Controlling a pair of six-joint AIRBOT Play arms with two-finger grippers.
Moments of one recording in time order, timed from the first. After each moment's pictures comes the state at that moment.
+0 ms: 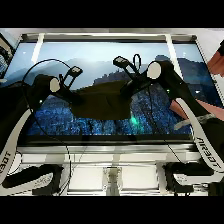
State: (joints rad) left arm -0.25 -1.29 1.17 1.61 -1.03 -1.30; right arm 0.43 -1.49 1.51 -1.26 1.18 1.08
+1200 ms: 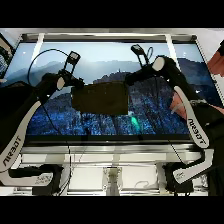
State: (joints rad) left arm -0.25 -1.42 1.24 1.67 -0.58 -1.34; right arm 0.21 -1.68 1.62 -1.12 1.10 1.20
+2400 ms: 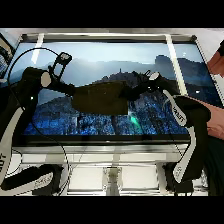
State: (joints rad) left arm -0.24 -1.25 1.25 1.67 -1.02 -1.34; right arm 0.17 -2.06 1.61 -0.70 1.21 1.26
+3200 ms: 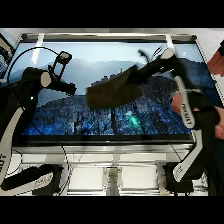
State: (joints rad) left arm -0.24 -1.25 1.25 1.64 -1.01 -1.34; right arm 0.05 -1.90 2.00 -0.78 1.61 1.53
